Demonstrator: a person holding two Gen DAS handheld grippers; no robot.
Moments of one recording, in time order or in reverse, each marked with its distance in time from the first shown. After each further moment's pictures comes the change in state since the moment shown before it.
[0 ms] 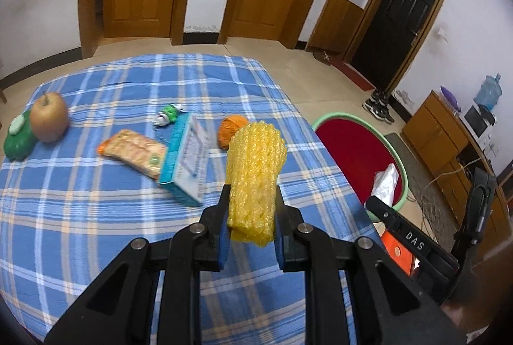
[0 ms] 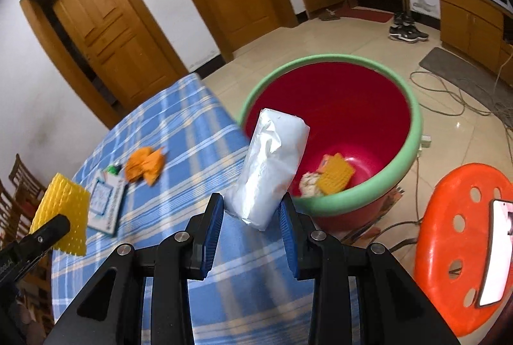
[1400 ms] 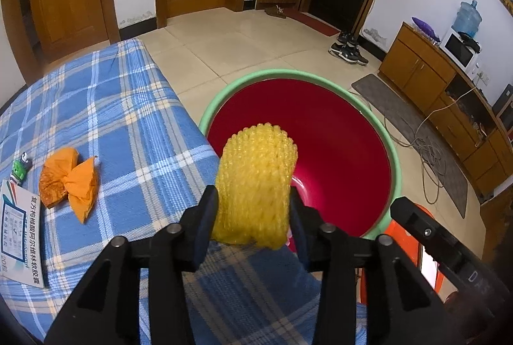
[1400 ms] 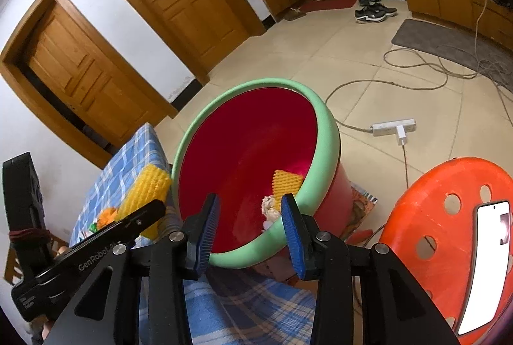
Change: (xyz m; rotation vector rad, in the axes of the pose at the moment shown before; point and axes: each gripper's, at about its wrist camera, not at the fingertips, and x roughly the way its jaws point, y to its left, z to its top) left arm 0.135 -0.141 0.020 0.252 0.153 -0.072; right arm -0.011 -0.101 0.032 0.186 -0.048 0.021
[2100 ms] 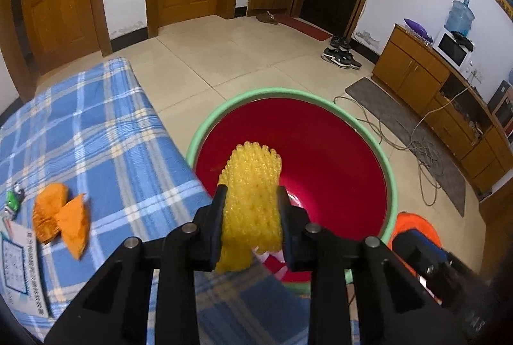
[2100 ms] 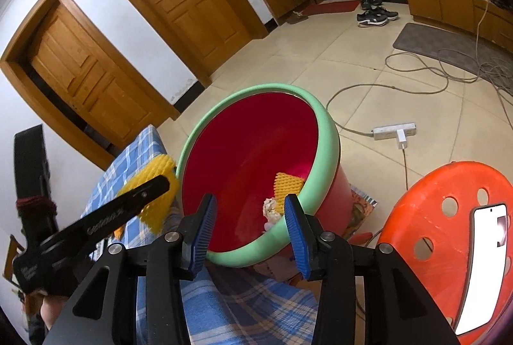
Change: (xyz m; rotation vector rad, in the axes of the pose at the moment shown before) left arm 0.012 -0.007 0.026 0.026 -0.025 -0.027; right arm -0.003 0.003 0.001 -0.002 -0.011 0.003
